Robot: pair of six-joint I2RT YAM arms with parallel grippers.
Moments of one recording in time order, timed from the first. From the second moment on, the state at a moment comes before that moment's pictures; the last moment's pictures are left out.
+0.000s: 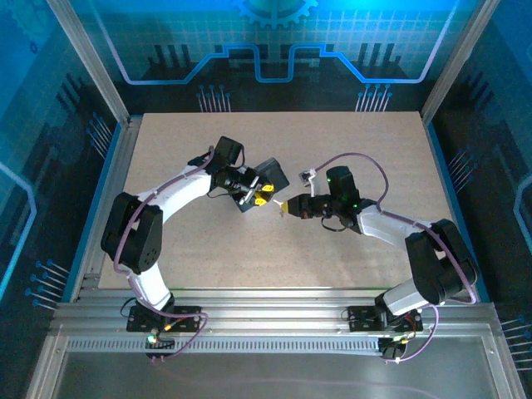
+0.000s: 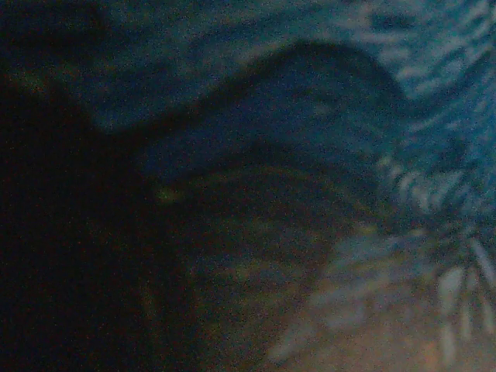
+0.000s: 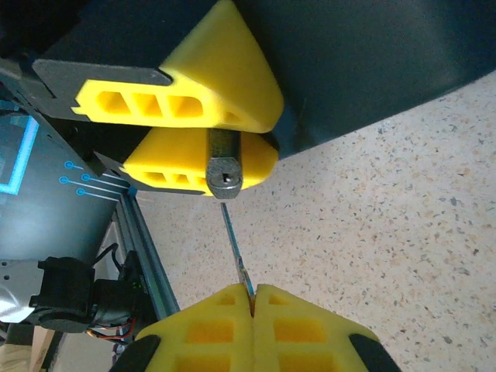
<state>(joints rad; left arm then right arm) -0.39 1.76 1.27 -0.50 0.69 -1.31 0.43 1.49 0.75 0.13 -0.76 0.53</state>
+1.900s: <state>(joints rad) -0.39 1.74 1.25 -0.48 0.67 -1.34 0.49 1.57 0.82 0.16 -0.71 0.54</state>
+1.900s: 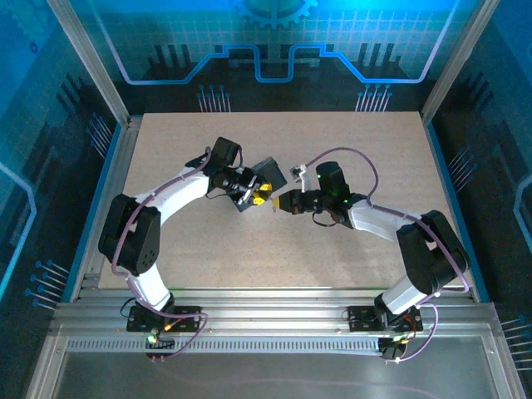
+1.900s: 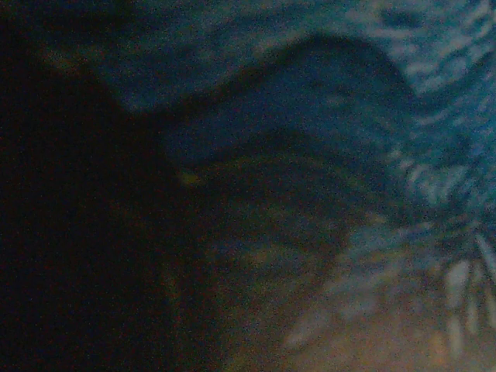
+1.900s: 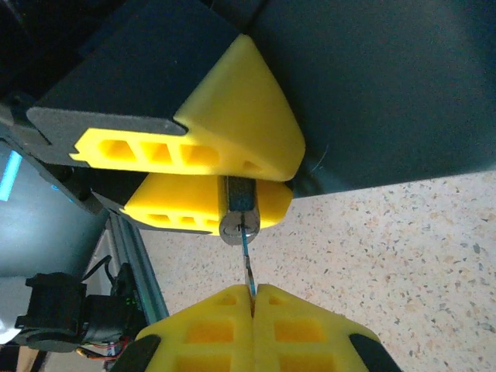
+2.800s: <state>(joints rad) -0.39 1.69 1.13 -0.33 0.60 -1.56 0.47 1.56 0.90 0.09 -0.69 0.44</state>
